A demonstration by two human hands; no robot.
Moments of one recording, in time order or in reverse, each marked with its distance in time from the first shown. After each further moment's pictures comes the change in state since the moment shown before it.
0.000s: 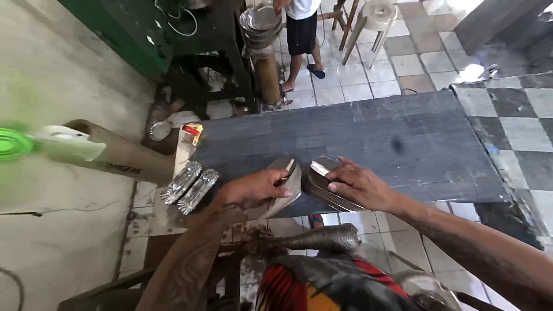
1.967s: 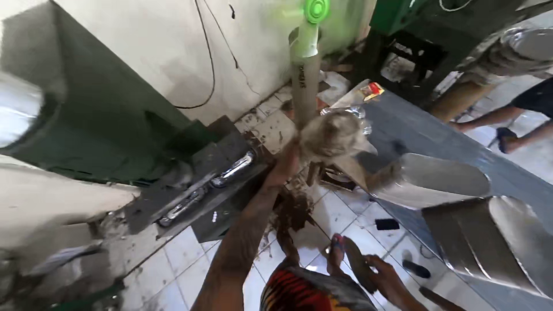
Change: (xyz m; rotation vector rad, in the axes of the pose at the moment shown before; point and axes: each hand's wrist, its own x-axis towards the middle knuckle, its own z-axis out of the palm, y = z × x) left_hand -0.251 -0.124 0.189 -0.558 1.626 -0.057; right_hand -0.116 -0.024 0.231 0.208 -0.638 0.207
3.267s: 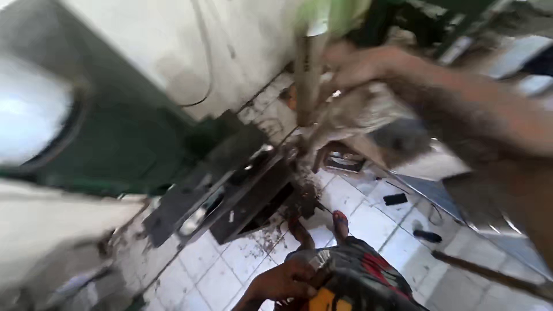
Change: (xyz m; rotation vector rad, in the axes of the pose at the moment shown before) left_hand -0.241 -0.056 -0.092 -0.257 -1.005 -0.283; right_hand 0.224 -0.450 -0.100 -0.704 -0.165 -0.571
